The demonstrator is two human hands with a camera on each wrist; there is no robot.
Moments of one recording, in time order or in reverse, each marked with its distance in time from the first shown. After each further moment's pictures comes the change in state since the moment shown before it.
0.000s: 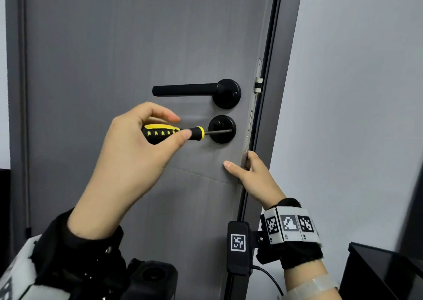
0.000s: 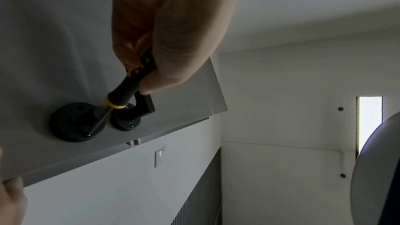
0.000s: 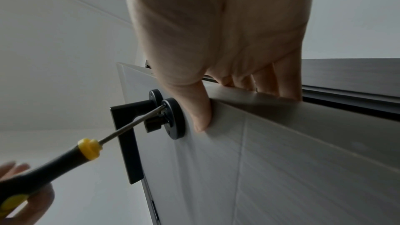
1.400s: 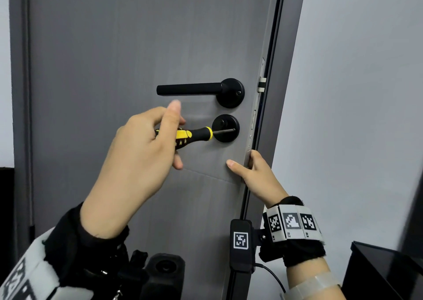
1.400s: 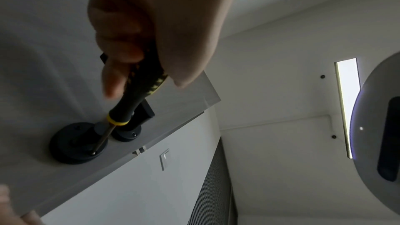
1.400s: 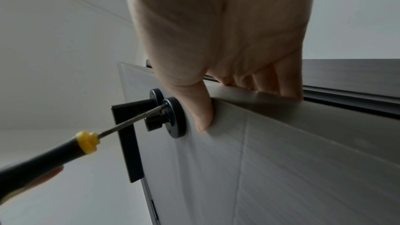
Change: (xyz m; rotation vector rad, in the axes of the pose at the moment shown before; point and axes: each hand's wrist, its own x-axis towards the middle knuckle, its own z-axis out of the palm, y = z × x) left_hand -0.003 0.006 0.000 0.083 -0.062 -0.039; right_hand 0.001 0.000 0.002 0.026 0.009 0.001
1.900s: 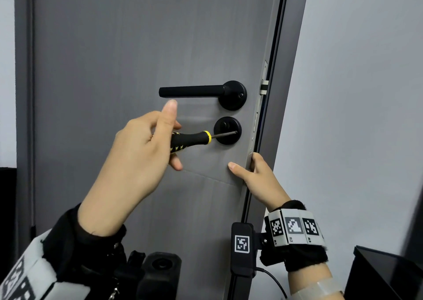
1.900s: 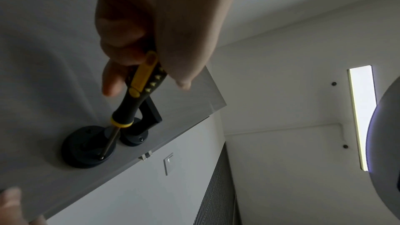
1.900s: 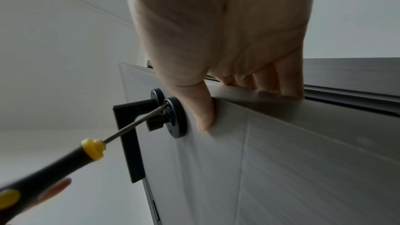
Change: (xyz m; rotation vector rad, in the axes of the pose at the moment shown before) left_hand 0.004 -0.005 -0.003 -0.023 0.000 -0.052; right_hand 0.002 0.002 0.001 -0.018 -0.002 -0.010
